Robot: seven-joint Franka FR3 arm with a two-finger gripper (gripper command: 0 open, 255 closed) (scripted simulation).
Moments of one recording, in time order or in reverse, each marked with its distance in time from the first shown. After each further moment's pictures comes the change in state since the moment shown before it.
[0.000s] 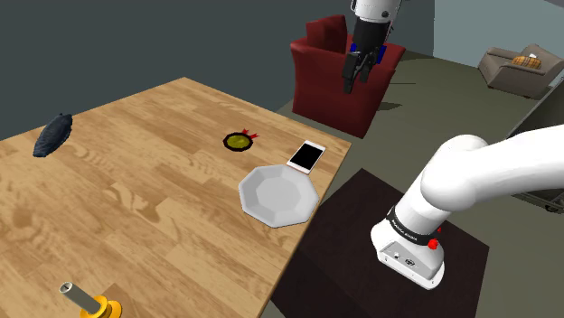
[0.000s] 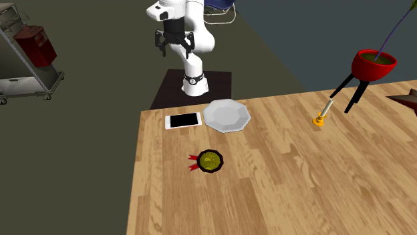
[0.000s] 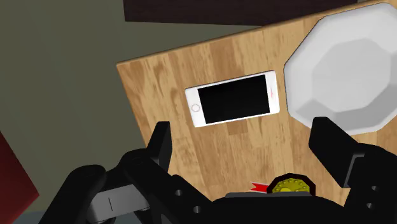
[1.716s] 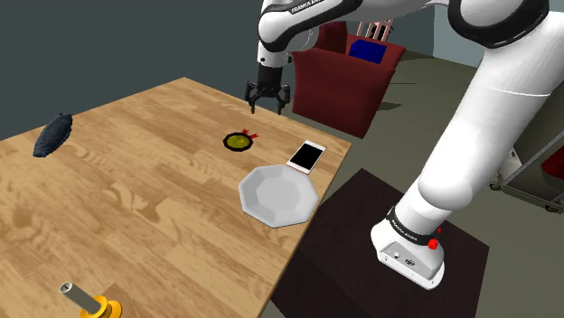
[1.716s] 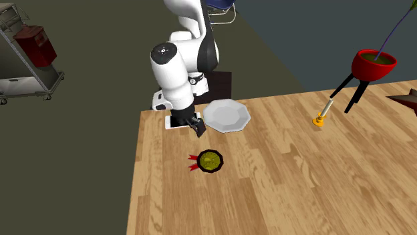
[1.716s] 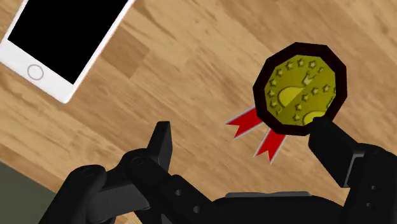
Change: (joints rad) arm -0.050 0.893 0.128 0.410 0.190 0.428 0.683
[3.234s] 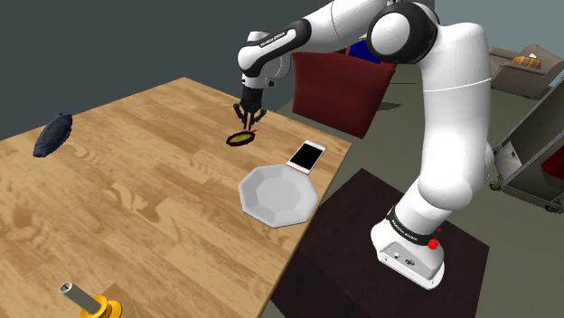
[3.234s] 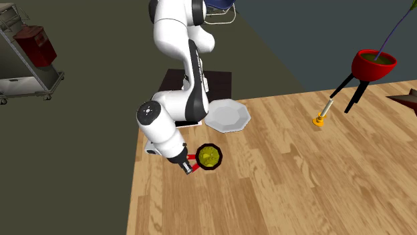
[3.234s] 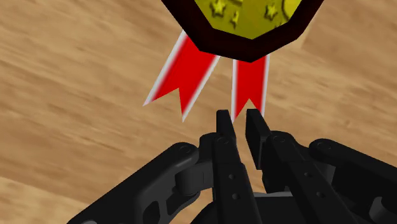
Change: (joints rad) arm 0.000 0.424 -0.034 0.322 0.056 0.110 0.181
